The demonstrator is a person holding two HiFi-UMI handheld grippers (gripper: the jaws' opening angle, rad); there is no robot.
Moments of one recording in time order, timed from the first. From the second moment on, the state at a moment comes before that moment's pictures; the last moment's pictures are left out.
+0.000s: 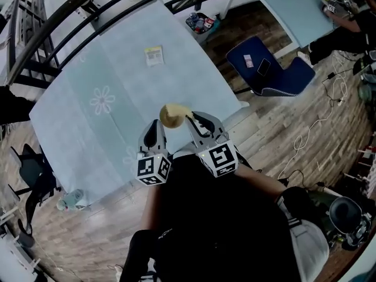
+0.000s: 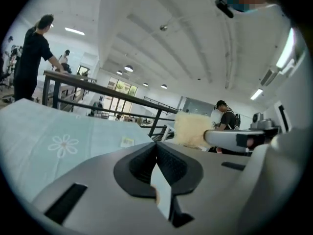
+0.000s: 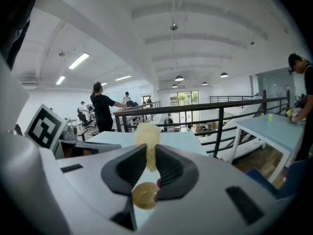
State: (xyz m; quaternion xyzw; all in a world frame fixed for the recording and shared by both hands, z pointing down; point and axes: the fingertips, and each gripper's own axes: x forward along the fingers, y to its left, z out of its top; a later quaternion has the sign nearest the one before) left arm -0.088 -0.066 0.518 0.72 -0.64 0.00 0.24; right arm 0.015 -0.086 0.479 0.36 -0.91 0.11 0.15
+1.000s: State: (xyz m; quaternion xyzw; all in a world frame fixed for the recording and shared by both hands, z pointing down) left arm 0.070 -0.011 0.433 0.59 -0.79 -0.03 0.13; right arm 0.145 -0.102 0.435 0.22 -0.96 0.12 0.09
